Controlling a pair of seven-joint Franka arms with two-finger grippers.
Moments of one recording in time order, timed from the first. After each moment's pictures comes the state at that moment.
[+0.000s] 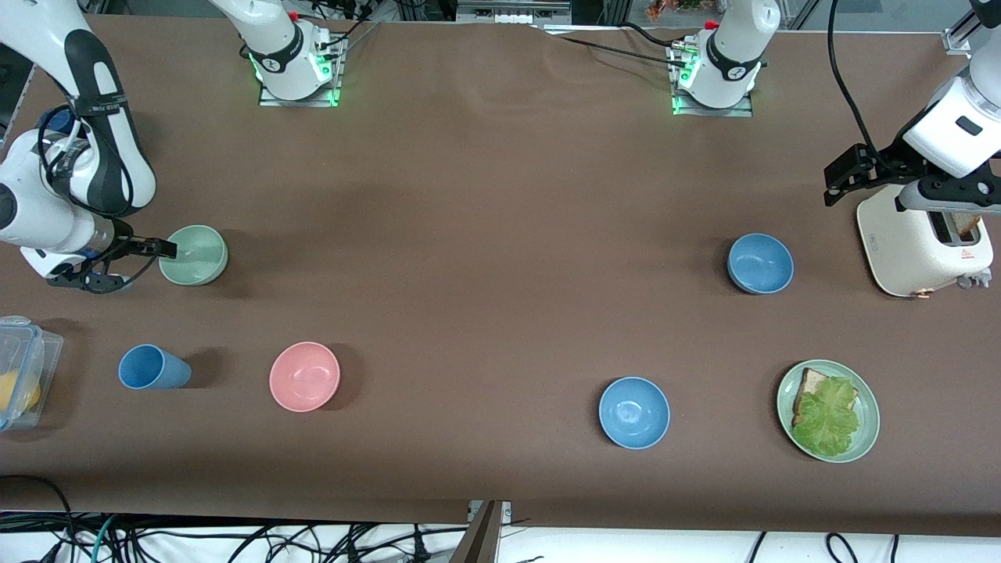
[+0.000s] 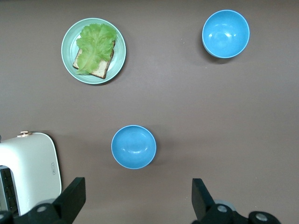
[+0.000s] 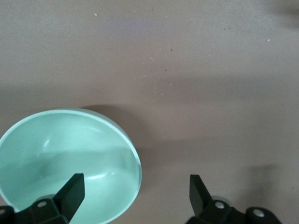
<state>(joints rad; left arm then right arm) -0.01 -0.04 -0.05 -1.68 0.02 1.67 -0.01 -0.01 0.35 -0.30 -2.11 -0.07 2.32 -0.22</state>
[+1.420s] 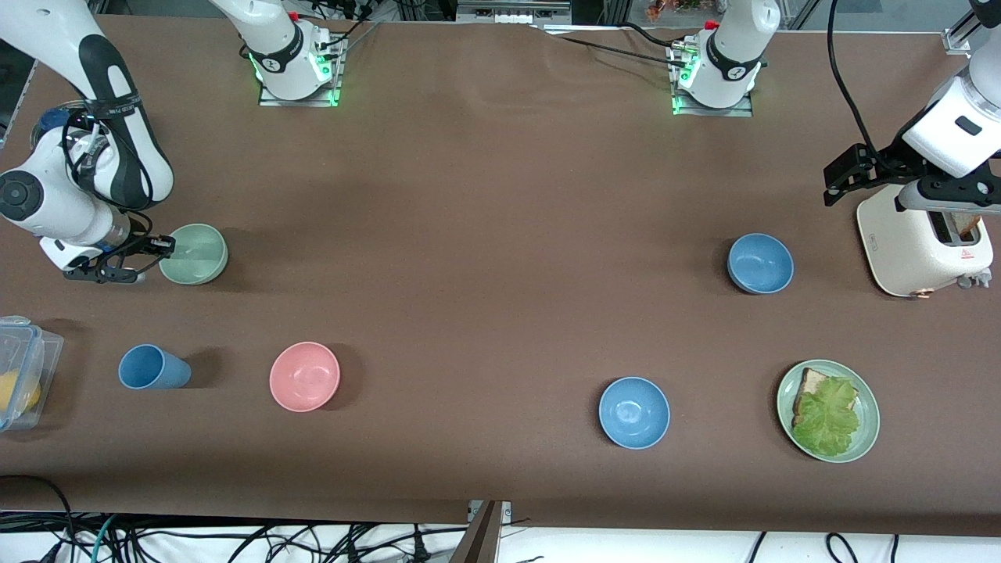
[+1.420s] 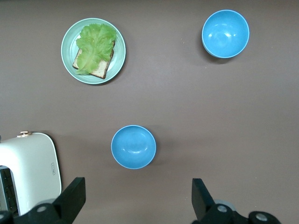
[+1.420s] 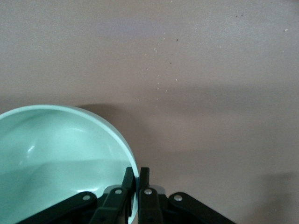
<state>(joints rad) -0.01 -0.04 -0.05 -1.68 0.02 1.67 -0.01 -0.02 0.35 -0.30 -2.20 -0.07 2.45 -0.22</state>
